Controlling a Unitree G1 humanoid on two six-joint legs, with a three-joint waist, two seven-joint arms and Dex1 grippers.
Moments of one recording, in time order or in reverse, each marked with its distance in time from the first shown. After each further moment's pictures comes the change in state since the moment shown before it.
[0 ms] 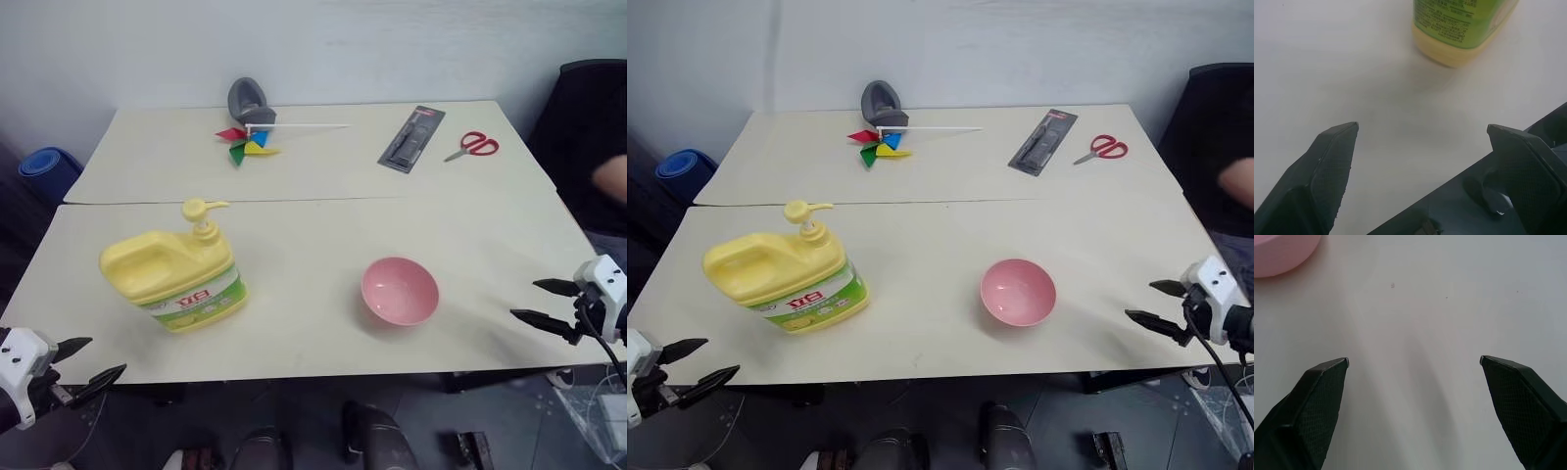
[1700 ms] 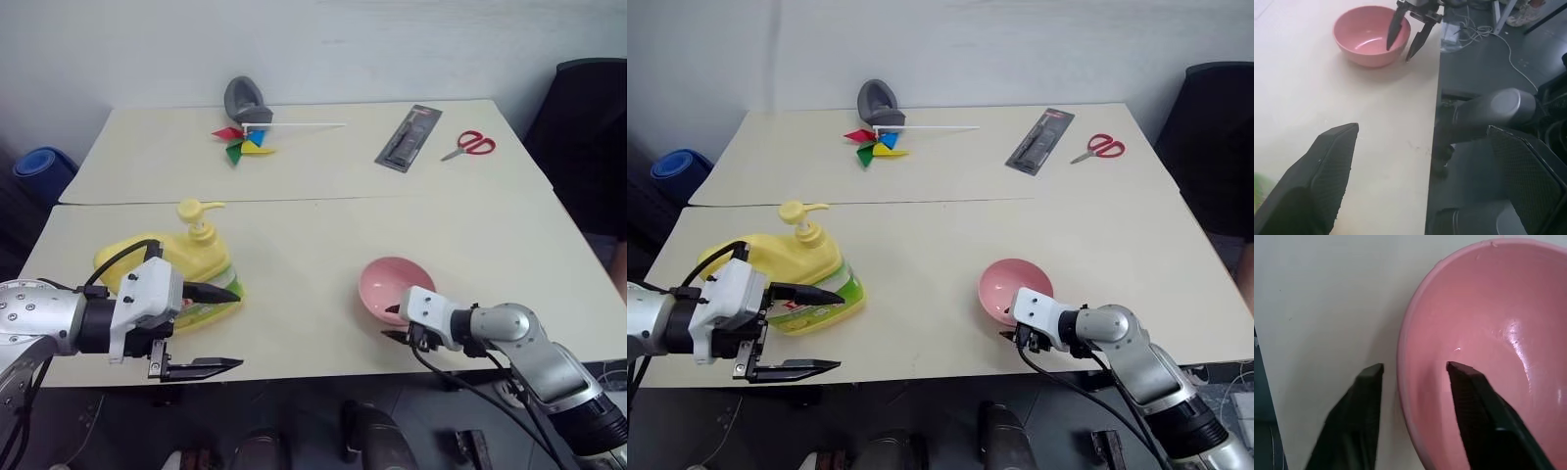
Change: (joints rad) left arm -0.432 0.291 -0.270 -0.651 -0.344 0.460 -0.111; right arm 0.081 0.201 0.519 -0.920 -0.186 0.362 -0.350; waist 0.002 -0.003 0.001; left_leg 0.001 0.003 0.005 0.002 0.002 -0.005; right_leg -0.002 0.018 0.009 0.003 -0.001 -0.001
